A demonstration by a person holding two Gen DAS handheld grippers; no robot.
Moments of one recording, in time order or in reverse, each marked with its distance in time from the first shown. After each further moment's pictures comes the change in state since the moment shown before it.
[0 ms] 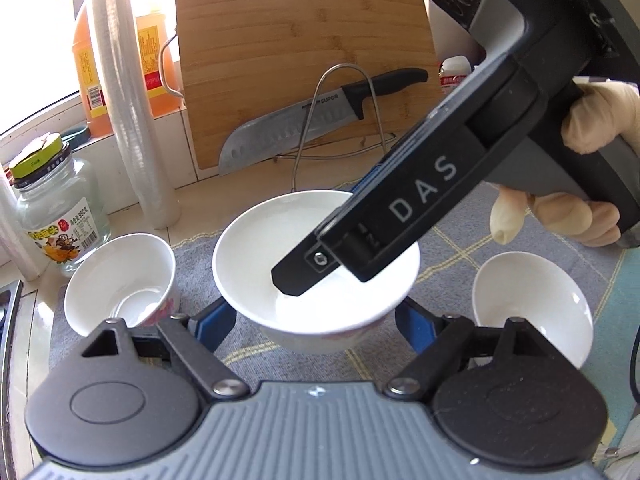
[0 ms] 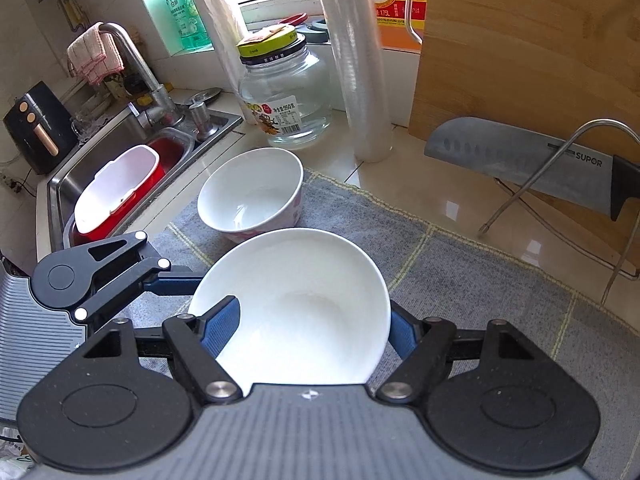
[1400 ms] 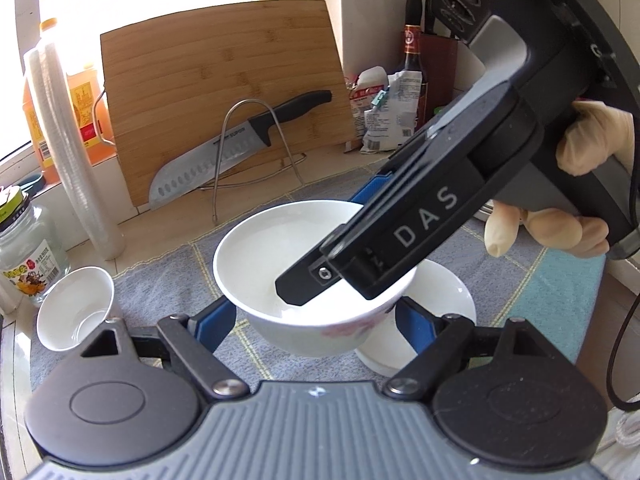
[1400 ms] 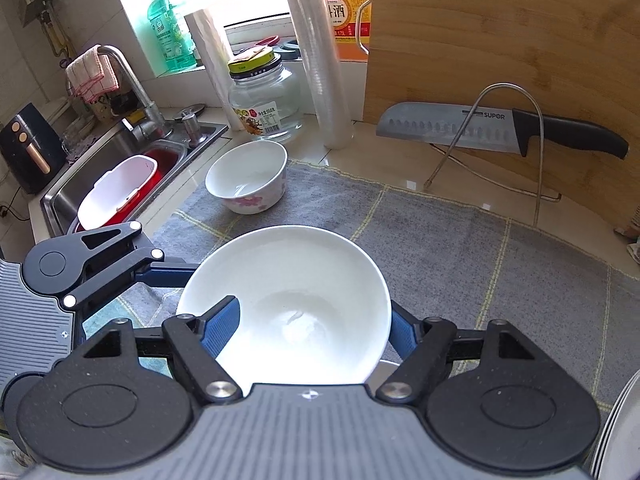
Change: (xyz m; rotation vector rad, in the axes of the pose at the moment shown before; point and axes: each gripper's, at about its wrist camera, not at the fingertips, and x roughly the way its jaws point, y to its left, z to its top) left arm -0.045 -0.064 0.003 0.105 -0.028 -0.111; right arm -0.077 0.009 -0.061 0.081 -0.064 -0.089
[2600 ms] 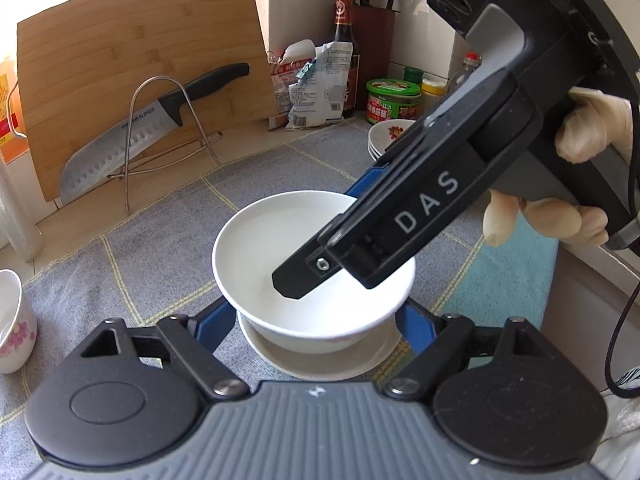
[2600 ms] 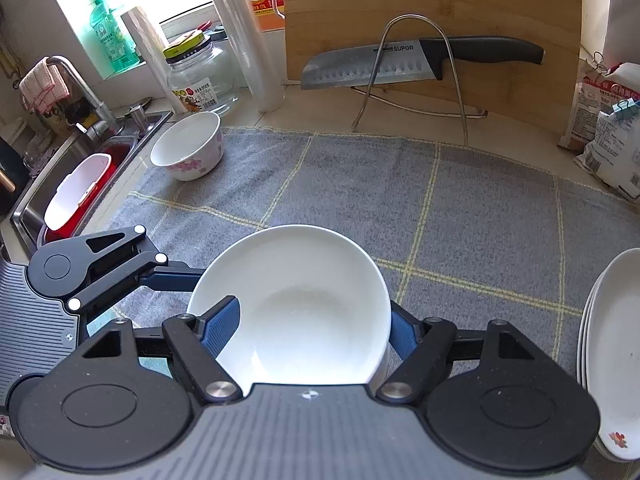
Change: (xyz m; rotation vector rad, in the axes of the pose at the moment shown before) left arm 0.029 -0.031 0.001 0.050 0.053 -0.180; right arm -0.015 -0.033 -0.046 0.138 0.052 -0.083
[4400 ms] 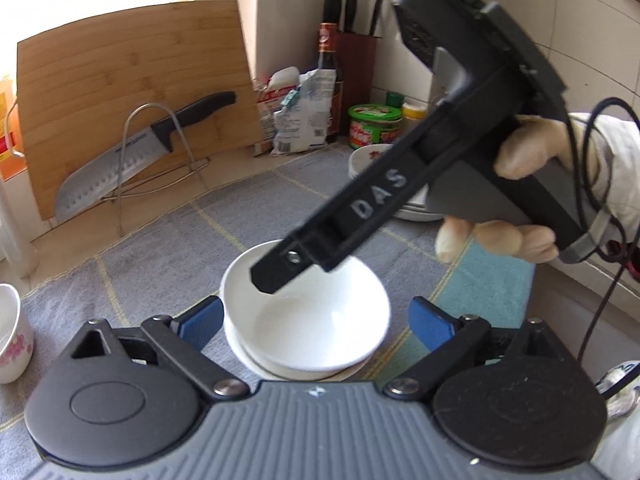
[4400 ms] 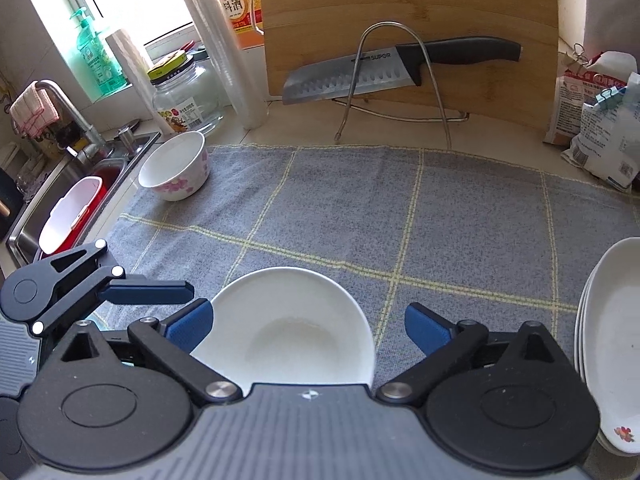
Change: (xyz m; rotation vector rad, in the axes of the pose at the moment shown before) left arm -0.019 -0.006 0.003 0.023 -0.082 -0.049; right arm -0.004 -0.016 0.000 0.065 -0.060 -0.020
